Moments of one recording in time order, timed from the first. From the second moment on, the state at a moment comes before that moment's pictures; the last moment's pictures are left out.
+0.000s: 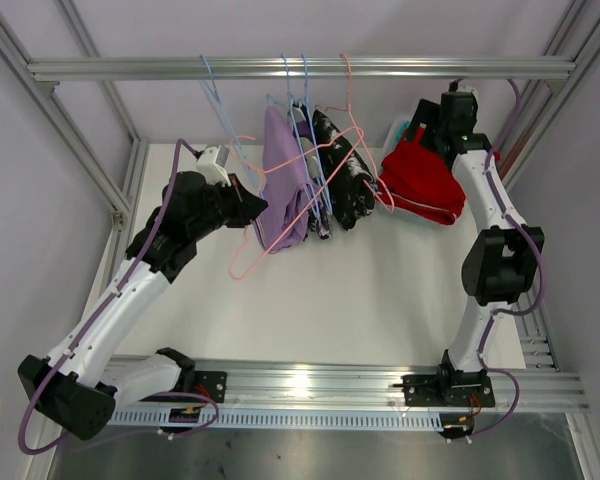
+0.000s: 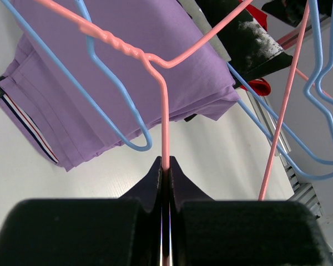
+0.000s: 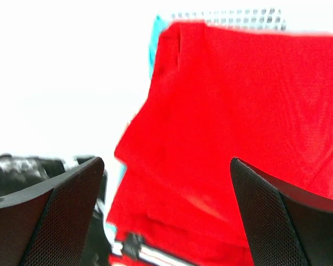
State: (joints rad) left arm -0.45 1.09 1.12 -0.35 0.16 -0.51; right arm 0.08 1.91 1.83 -0.46 0.13 0.34
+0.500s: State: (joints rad) left arm -0.45 1.09 1.12 -0.35 0.17 -0.51; right arm -0.03 2.43 2.14 -0.52 0.05 0.35
